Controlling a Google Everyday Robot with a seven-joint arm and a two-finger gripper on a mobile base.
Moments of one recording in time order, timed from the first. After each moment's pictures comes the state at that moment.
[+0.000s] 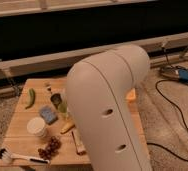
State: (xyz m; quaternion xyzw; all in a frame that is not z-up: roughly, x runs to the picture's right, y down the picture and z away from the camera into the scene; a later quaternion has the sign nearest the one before) arm -0.102 0.189 0.847 -0.26 0.26 0.71 0.59
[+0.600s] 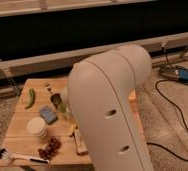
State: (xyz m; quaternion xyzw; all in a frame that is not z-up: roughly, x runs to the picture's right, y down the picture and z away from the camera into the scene) arm -0.102 0.181 0.835 -0.27 0.25 0.71 0.61
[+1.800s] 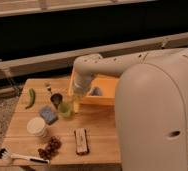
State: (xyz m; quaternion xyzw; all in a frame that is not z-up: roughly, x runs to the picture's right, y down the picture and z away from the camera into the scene) arm -0.084 0.025 0.795 -0.33 0.08 0.63 0.70
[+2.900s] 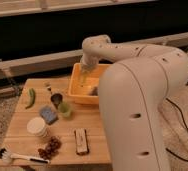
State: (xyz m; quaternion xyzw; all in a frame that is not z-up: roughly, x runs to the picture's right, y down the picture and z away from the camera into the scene) arm -0.046 -0.104 0.857 -0.21 0.03 0.72 0.66
